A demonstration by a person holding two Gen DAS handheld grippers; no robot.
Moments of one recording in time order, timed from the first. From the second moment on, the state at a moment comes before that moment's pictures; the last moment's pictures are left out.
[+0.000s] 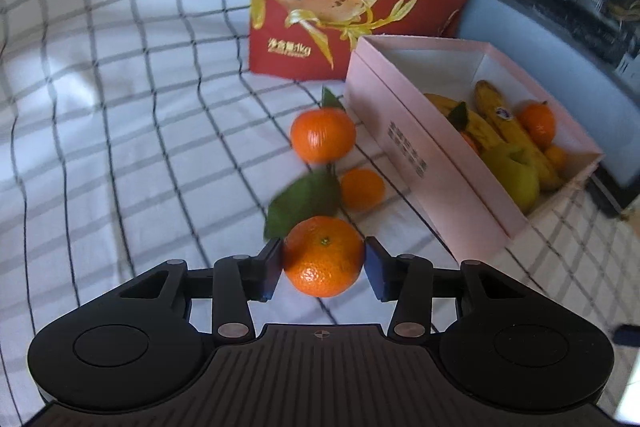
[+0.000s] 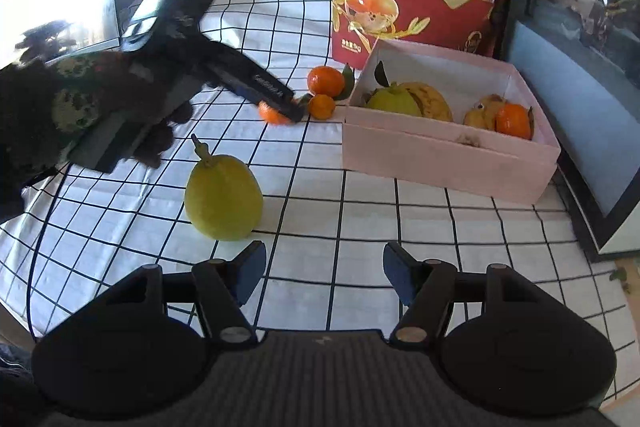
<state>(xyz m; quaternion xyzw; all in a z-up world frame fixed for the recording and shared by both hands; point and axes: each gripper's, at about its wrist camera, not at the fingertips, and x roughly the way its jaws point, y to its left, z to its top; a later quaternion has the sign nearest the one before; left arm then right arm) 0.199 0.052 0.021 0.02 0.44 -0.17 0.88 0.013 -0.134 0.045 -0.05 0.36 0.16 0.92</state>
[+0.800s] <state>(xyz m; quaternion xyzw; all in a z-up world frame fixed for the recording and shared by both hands) 0.042 0.136 0.026 -0.05 0.46 -0.14 0.87 0.047 -0.035 0.019 -0.14 0.36 0.21 0.90</state>
